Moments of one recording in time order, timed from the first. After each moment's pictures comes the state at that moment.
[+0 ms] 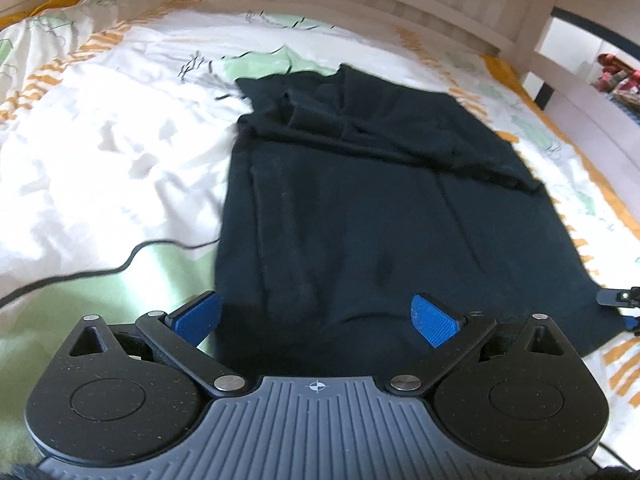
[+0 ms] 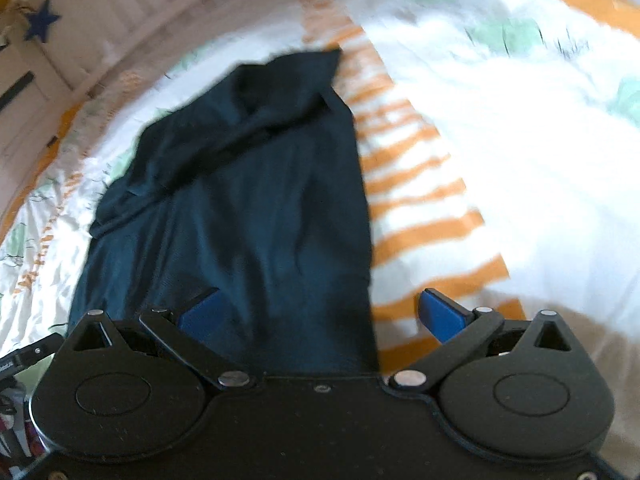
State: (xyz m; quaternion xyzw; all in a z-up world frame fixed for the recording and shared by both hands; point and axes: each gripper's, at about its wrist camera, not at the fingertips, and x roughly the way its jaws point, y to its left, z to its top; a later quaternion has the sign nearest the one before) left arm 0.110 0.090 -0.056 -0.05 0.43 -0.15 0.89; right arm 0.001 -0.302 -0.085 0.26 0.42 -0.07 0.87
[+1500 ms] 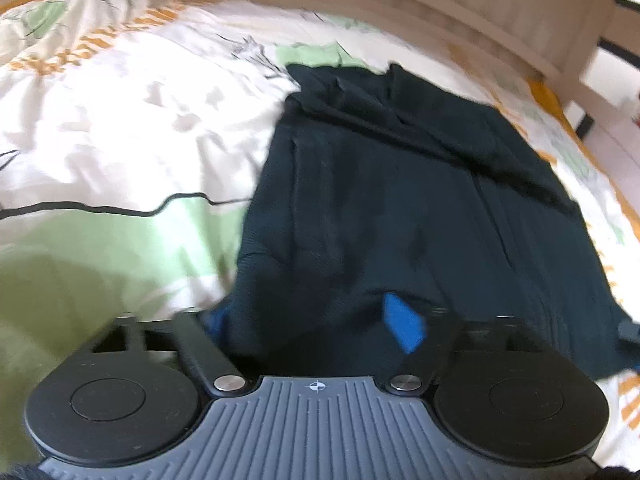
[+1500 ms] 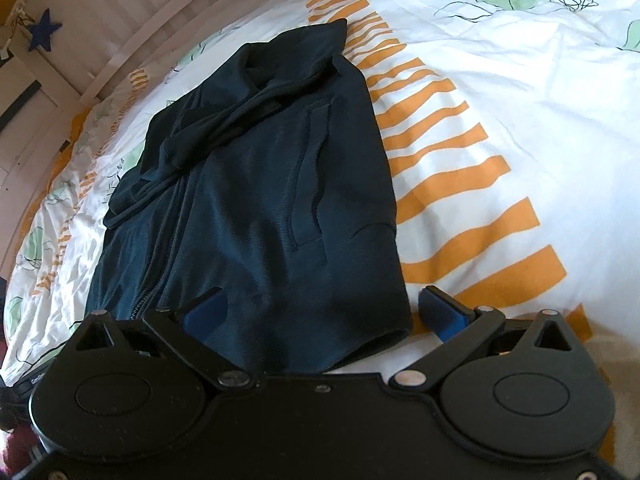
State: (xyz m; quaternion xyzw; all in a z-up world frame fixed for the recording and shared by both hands) left arm 0.092 0.095 -0.071 -0.10 0.42 -0.08 0.90; right arm -0.010 -0.284 -0.091 0.29 0.40 -0.04 0.87
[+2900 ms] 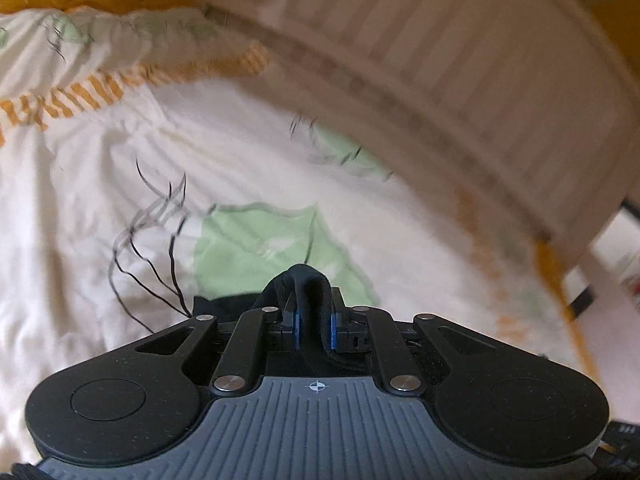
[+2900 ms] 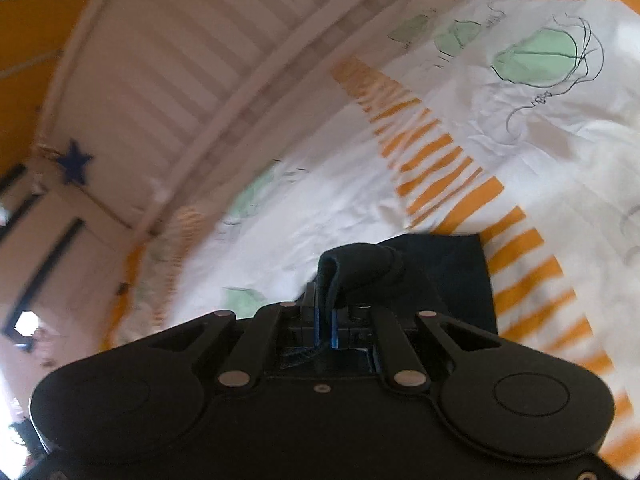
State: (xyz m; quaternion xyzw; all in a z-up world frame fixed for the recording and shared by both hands) left arm 0.377 0.069 -0.025 -0.22 0.31 -0.06 0.92; right arm 0.255 -0.368 -0.039 0.37 0.26 -0.02 0.89
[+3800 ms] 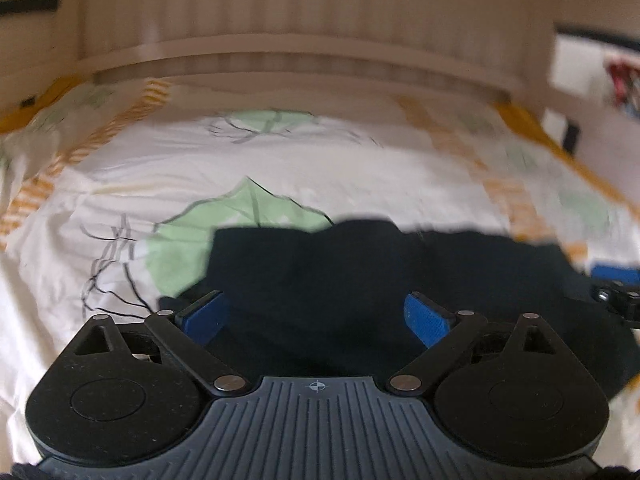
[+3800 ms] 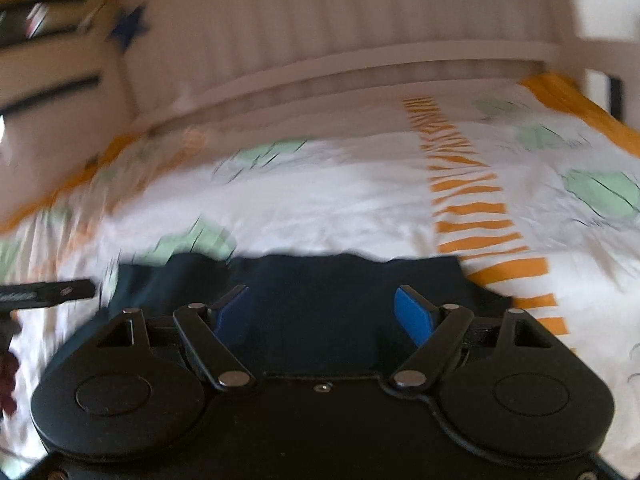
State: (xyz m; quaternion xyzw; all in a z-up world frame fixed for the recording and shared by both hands) left arm 0.323 -0.011 -0.031 0.03 0.31 -0.14 0.94; right arm 0.245 -0.254 -0.035 0.06 0.25 0.02 0.97
